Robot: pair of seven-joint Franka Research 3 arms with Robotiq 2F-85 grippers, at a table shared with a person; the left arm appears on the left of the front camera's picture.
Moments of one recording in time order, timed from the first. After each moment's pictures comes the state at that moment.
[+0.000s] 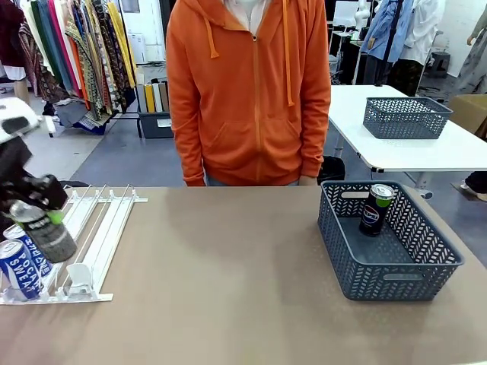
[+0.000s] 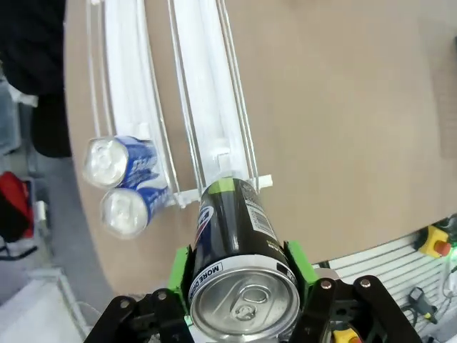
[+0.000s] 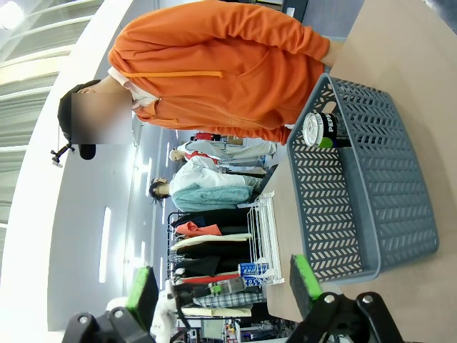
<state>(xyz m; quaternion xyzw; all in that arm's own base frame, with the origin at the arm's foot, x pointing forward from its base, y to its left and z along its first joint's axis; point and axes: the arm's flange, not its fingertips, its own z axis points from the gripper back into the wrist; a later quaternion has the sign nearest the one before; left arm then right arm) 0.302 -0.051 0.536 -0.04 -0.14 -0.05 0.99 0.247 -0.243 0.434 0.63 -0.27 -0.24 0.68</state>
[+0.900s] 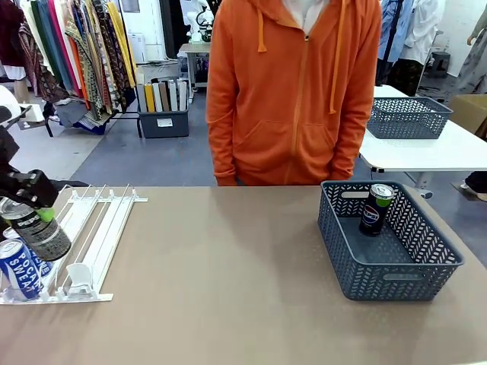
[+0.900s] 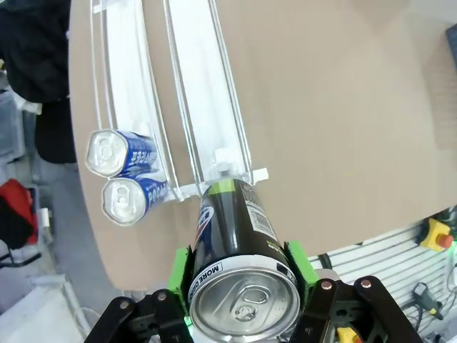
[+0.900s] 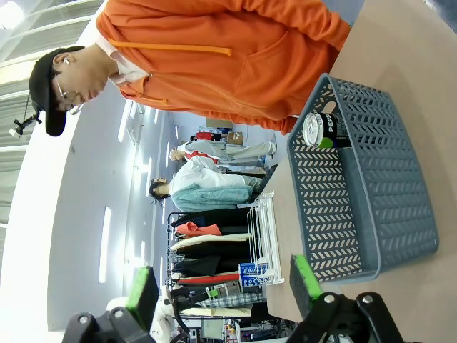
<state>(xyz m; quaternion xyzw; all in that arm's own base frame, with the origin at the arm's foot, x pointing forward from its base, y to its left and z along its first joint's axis) 0.285 -0.055 0.544 -0.04 -0.15 -0.06 0.99 0.247 -0.243 0.434 0.63 -0.27 -0.24 0.68</state>
